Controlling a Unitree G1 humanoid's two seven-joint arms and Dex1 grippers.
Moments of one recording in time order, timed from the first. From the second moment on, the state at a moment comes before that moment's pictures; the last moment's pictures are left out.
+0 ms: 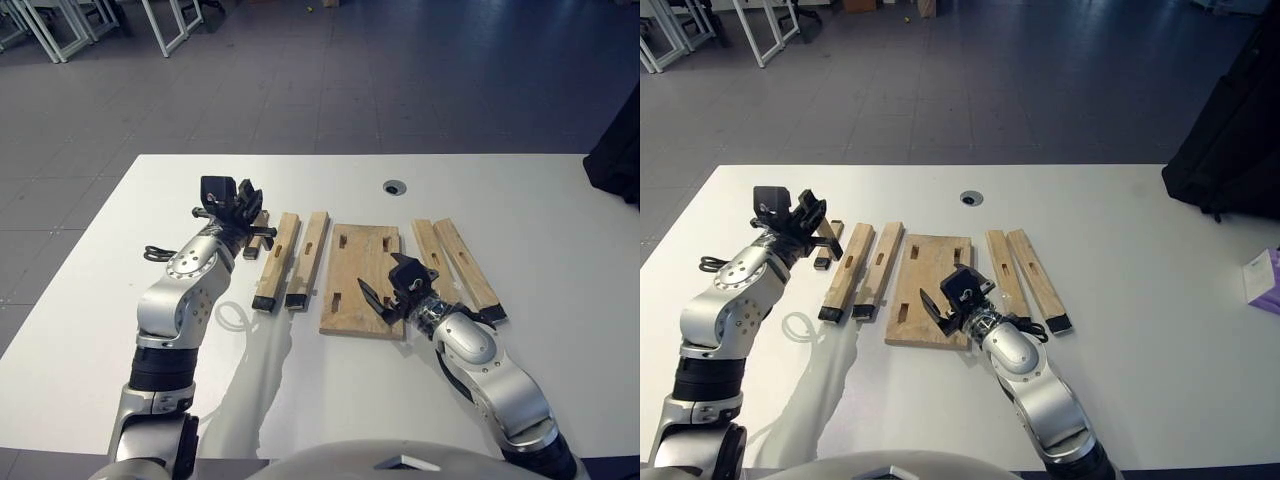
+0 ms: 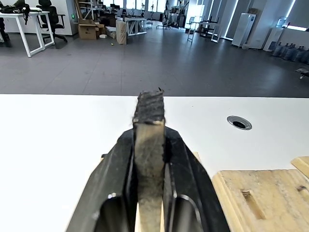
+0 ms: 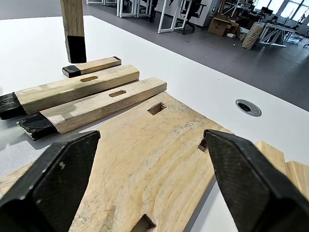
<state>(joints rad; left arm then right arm) -0.27 0.41 0.04 -0.14 -0.53 0.54 -0.01 0.03 -0.26 0.42 -0.62 -0.02 0.68 0.21</state>
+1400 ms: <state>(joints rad) -0.35 0.22 0.16 0.14 -0.32 0.39 -0.10 0.02 -0.26 0.42 -0.56 -0.06 0.64 0.26</state>
